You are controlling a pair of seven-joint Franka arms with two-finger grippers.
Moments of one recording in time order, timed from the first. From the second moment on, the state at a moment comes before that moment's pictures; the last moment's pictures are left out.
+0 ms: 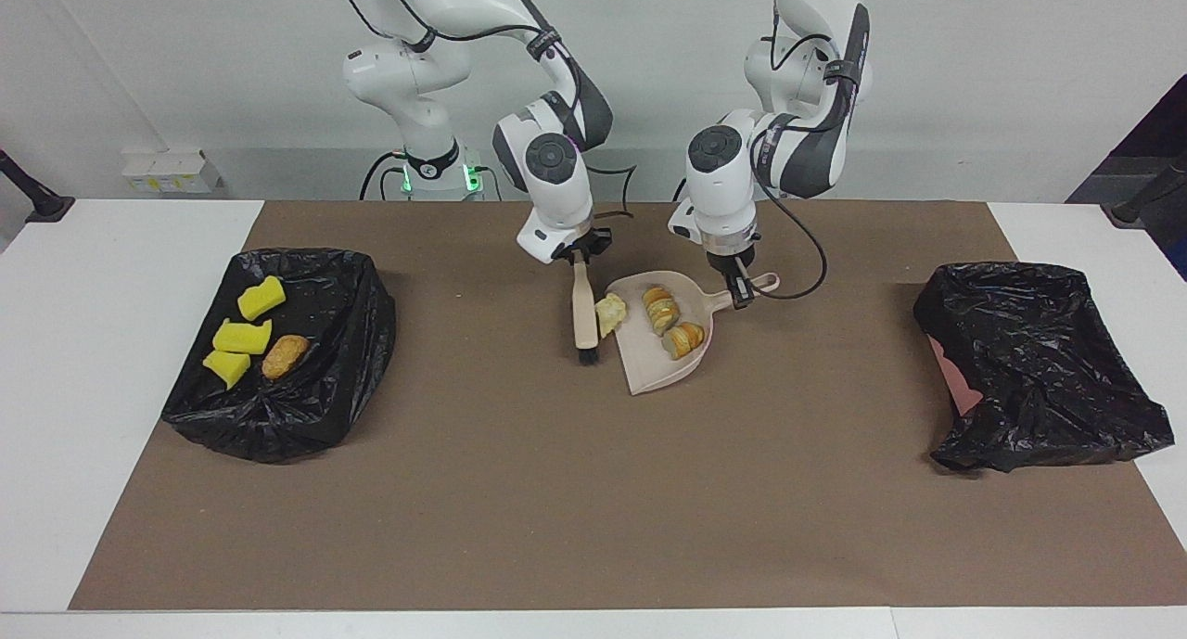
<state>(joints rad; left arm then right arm) -0.52 0.05 -0.05 -2.17 0.29 2.07 0.75 0.44 0.15 0.24 -2.14 0.29 2.12 0.45</state>
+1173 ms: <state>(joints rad) -0.50 0.05 -0.03 -2.15 0.29 2.11 0.81 0.41 0.07 0.22 -1.98 0.35 1.81 0.51</state>
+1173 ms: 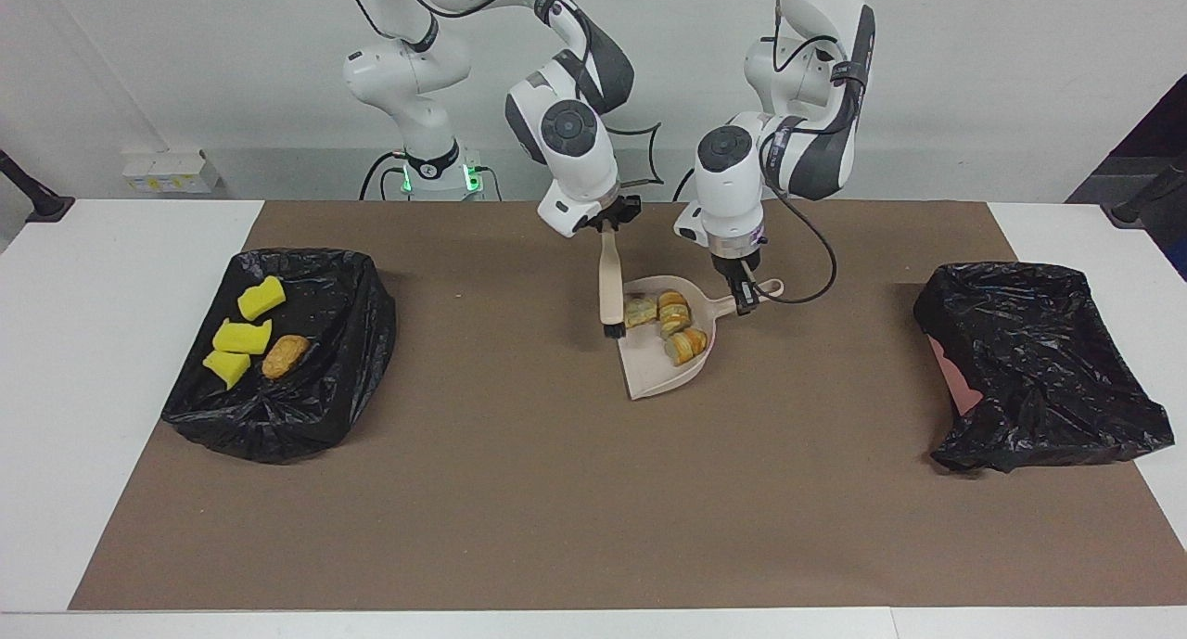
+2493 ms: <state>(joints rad) 0.24 -0.10 -0.01 -2.03 0.01 2.00 1.71 0.66 0.16 0.24 -2.04 0.23 1.99 0.74</state>
